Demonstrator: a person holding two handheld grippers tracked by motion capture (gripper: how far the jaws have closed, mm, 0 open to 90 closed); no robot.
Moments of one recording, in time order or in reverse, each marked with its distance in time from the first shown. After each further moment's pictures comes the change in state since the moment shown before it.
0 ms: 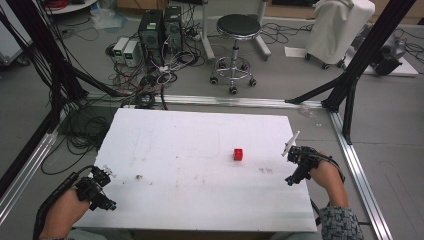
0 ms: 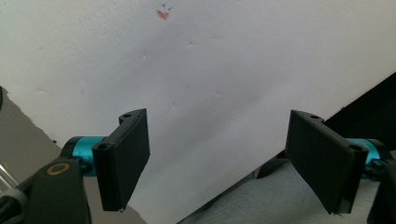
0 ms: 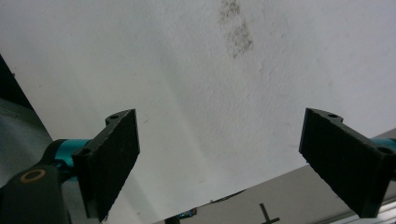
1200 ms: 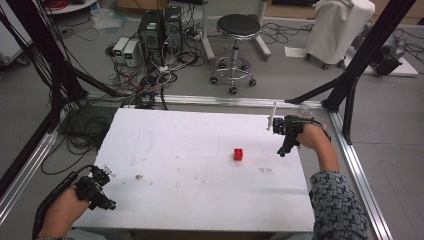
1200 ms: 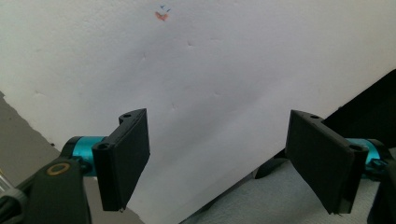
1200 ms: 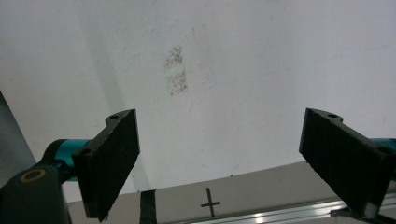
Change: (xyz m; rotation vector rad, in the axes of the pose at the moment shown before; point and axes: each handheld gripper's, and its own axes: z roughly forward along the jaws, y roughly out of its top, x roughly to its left) left arm 0.004 -0.001 0.000 -0.004 -0.013 0.001; right arm -0.049 0.086 -0.038 0.114 -0.024 -0.236
